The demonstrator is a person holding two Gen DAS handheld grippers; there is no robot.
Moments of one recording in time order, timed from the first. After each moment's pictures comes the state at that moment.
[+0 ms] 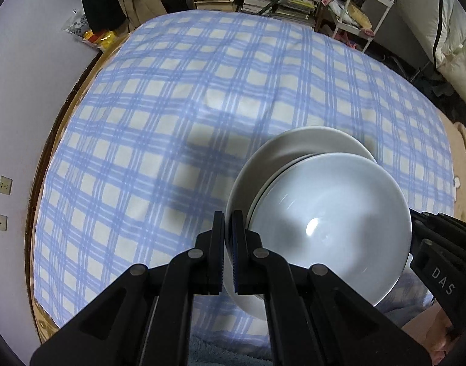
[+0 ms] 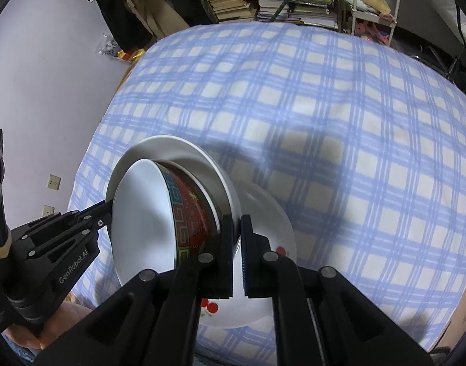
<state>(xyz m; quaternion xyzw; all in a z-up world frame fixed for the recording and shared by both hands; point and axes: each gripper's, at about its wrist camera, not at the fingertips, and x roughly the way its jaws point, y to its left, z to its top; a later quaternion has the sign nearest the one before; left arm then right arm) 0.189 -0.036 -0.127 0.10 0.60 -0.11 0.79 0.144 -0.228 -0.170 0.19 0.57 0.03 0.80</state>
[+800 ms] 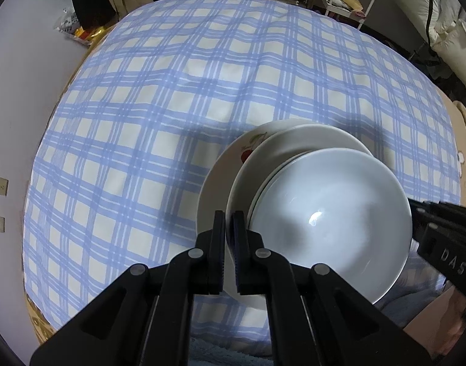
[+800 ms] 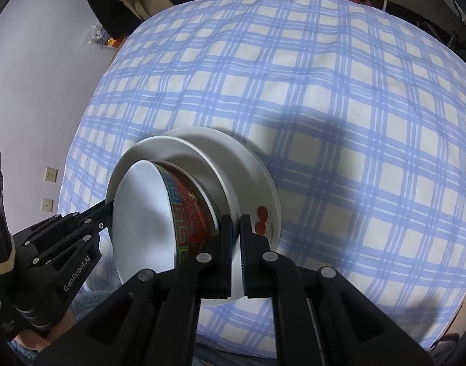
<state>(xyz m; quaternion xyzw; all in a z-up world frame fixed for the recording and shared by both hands) 0.158 -0.044 -0.156 0.12 0.60 -0.12 0.78 0.121 -0.243 -0.203 0.20 0.60 0.04 0.77</state>
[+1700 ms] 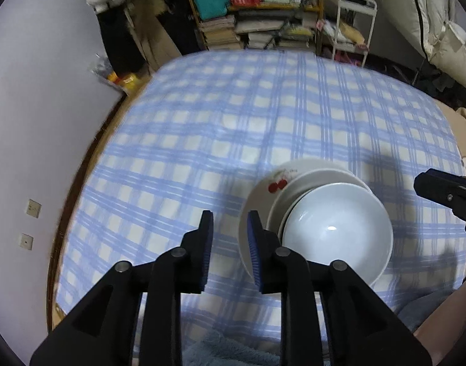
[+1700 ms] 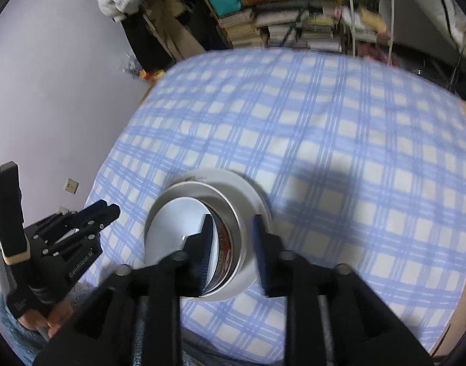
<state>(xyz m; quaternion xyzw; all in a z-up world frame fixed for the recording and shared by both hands) 0.121 -0.026 -0.085 0.15 0.49 -0.09 0.85 0.077 -0.260 -0.125 0.18 0.49 0.06 0.85</state>
